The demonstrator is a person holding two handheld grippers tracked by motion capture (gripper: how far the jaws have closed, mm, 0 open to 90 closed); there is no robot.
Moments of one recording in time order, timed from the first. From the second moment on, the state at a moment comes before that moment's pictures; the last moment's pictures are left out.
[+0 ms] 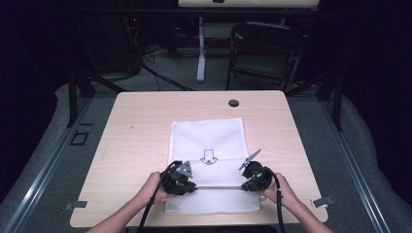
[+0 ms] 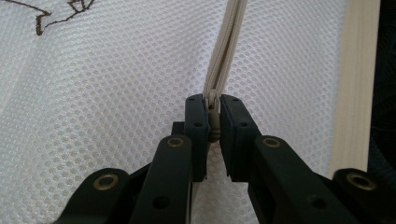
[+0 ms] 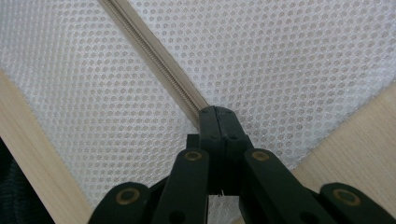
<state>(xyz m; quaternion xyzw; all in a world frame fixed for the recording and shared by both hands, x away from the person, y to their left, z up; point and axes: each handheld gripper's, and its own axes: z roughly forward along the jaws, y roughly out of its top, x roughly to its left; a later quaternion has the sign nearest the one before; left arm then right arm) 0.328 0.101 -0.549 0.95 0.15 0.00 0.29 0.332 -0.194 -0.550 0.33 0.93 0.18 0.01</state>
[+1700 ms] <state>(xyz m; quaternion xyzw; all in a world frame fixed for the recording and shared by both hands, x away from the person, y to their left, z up) 0.323 0.142 -0.547 0.94 0.18 -0.01 0.29 0.333 -0.196 -0.550 0.33 0.93 0.17 0.00</state>
